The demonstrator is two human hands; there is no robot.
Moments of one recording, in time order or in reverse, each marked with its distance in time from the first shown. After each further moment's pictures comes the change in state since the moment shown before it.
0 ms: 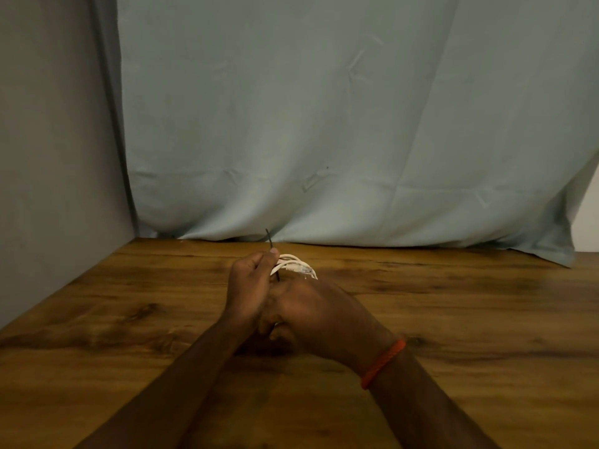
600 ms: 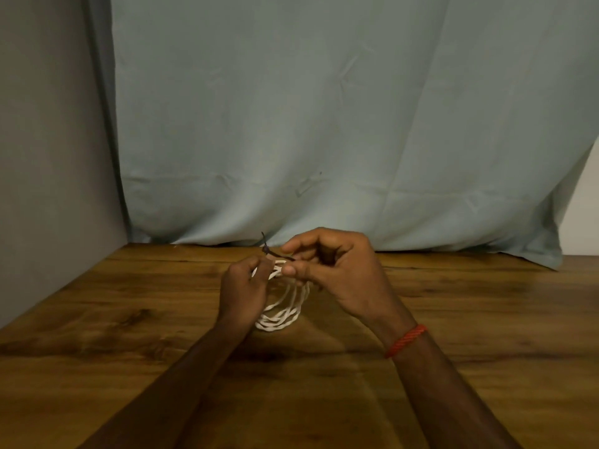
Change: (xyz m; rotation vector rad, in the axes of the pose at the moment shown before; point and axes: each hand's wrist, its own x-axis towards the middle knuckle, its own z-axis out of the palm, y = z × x) left_hand 0.002 -0.004 -0.004 0.383 0.046 0.199; right_hand -0.012 0.029 -0.030 1.109 0.510 0.289
